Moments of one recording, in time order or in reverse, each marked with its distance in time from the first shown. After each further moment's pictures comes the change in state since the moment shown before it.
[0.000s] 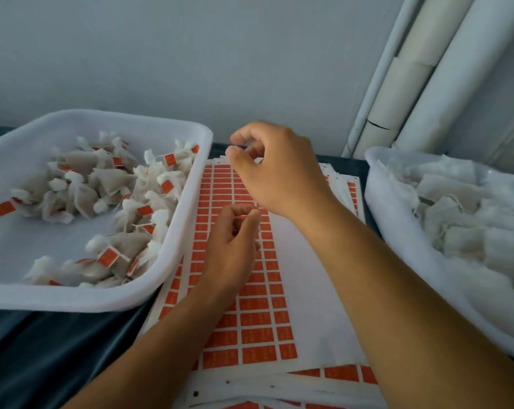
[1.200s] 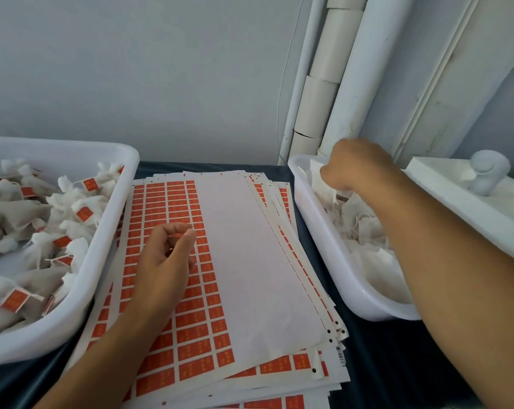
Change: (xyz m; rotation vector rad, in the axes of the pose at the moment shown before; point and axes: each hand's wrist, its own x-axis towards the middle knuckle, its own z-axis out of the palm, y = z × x) left_hand 0.004 -0.011 0.002 0.095 -0.024 0.022; right_hand 0.004 0.117 -0.158 -0.897 -0.148 0.631
